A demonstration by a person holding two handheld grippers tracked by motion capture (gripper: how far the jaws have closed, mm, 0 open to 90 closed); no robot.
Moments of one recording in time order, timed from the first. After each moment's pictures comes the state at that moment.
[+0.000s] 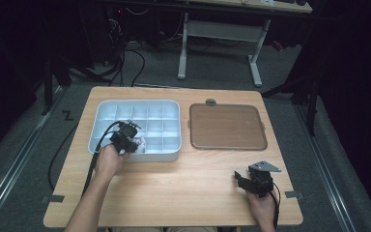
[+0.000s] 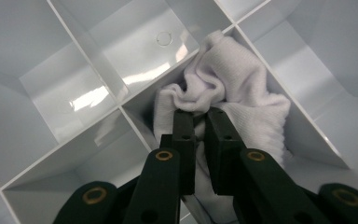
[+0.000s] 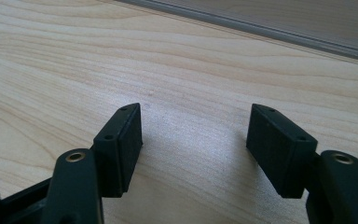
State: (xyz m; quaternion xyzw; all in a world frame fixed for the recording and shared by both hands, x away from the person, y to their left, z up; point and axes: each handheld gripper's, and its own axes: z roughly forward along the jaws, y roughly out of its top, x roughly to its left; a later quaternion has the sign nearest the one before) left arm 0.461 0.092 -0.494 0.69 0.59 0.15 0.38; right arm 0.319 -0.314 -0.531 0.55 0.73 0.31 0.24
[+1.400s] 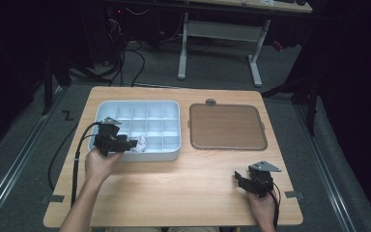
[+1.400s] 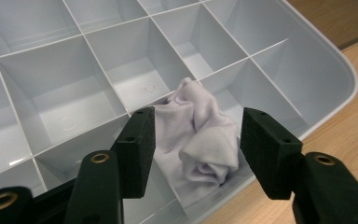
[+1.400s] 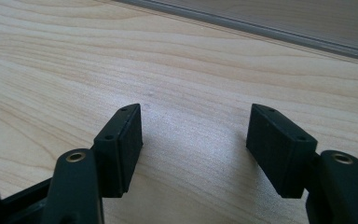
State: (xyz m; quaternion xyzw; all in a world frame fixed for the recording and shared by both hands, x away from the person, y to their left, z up) left arm 0.434 0.130 -0.448 0.58 0.61 0.08 0.54; right arm 0.319 -0.314 -0.531 0.55 0.73 0.31 0.24
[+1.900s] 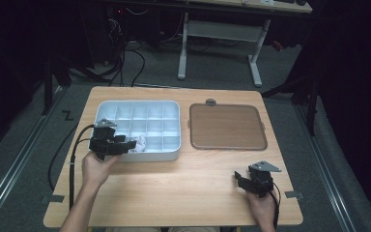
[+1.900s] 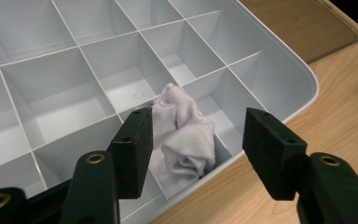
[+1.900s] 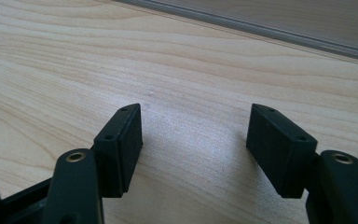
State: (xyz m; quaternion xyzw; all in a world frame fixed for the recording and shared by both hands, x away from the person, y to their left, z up) left arm 0.416 0.134 -0.435 0.57 0.59 0.08 0.57; right arm 0.319 -0.314 -0.531 0.55 0.73 0.31 0.24
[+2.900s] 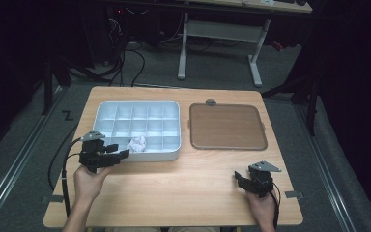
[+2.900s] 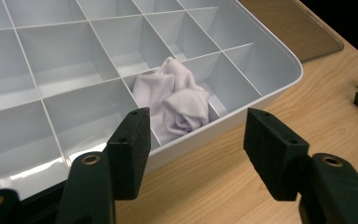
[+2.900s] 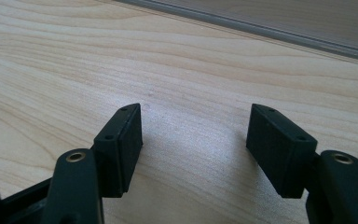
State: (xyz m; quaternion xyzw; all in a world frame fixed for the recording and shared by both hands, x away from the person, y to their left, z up) left arm 0.384 0.157 -0.445 0.53 0.61 0.07 0.59; right arm 0.319 -0.314 -0.531 0.55 0.73 0.31 0.24
